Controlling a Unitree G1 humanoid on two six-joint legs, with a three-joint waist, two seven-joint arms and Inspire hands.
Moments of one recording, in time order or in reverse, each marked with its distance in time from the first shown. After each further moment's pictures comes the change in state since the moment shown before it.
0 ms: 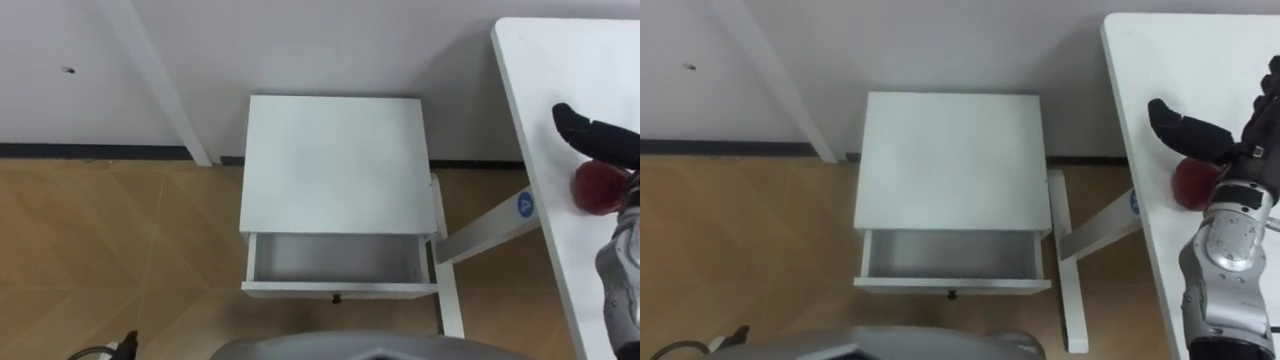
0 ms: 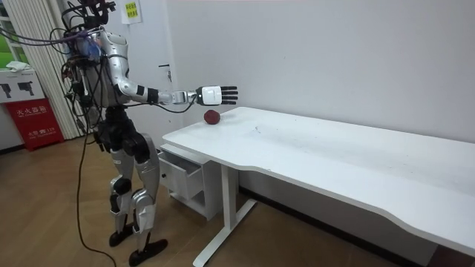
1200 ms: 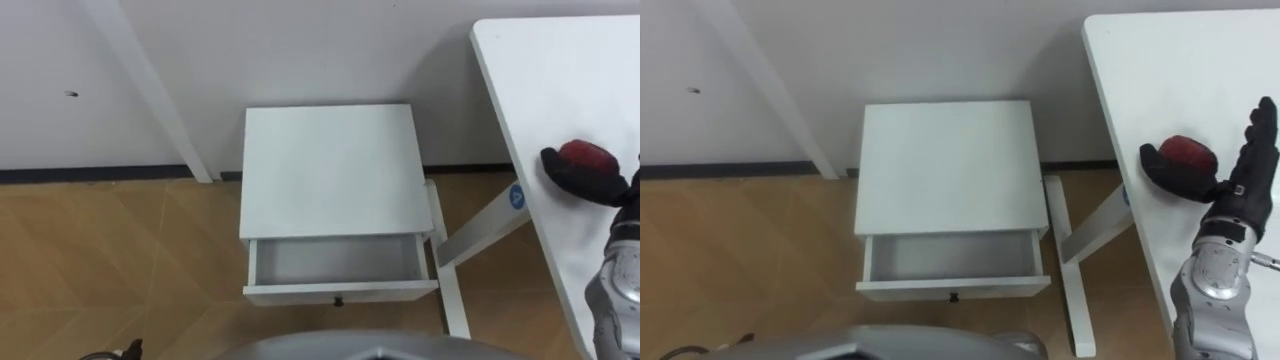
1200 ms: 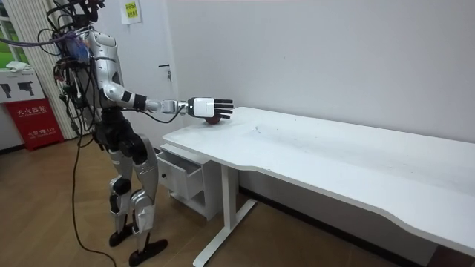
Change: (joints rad) left arm 0.012 -0.015 0.004 0.008 -0.001 0.000 -0.015; right arm 0.066 0.050 -0.009 0.078 -0.073 -0.004 0.000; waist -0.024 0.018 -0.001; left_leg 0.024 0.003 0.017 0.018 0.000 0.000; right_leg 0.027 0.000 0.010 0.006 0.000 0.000
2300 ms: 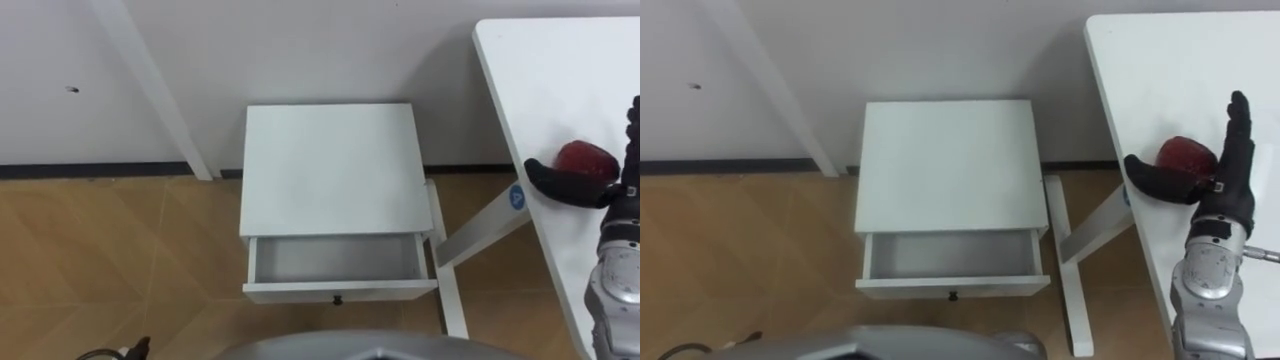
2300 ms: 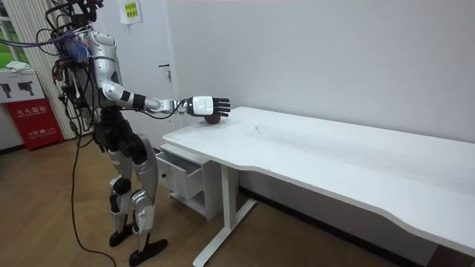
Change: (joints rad) left arm -0.008 -0.003 0.002 -0.002 0.003 -0.001 -0.043; right arm 0.000 0.006 0.001 0.008 -0.188 0.004 0.045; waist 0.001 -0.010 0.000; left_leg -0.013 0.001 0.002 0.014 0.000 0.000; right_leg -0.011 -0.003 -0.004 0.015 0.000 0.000
